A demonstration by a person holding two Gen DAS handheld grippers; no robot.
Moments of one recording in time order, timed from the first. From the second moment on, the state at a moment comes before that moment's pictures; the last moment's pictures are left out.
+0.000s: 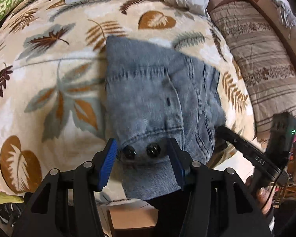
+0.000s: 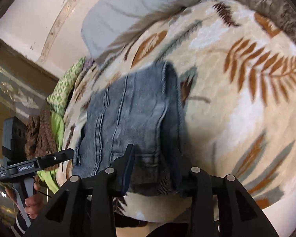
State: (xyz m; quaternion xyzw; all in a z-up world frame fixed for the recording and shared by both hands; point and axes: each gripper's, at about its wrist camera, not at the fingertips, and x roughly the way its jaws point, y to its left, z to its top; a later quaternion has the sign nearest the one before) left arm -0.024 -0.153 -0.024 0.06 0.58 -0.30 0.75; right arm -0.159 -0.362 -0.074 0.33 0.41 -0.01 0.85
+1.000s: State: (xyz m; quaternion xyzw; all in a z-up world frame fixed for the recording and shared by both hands) left arm 0.033 -0.138 -0.022 -0.02 0.60 -0.32 0.74; right arm -0.131 -0.400 -0.071 0.36 0.39 -0.04 0.85
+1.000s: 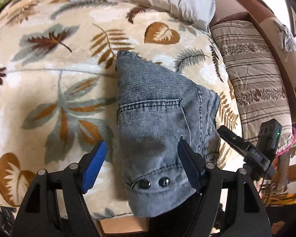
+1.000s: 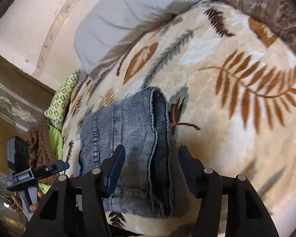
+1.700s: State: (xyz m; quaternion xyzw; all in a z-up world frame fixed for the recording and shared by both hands) left arm 0.056 -0.171 -0.079 -0.06 0.65 -0.36 0.66; right arm -0.099 -0.401 -0.114 0.35 0.41 0.10 0.84
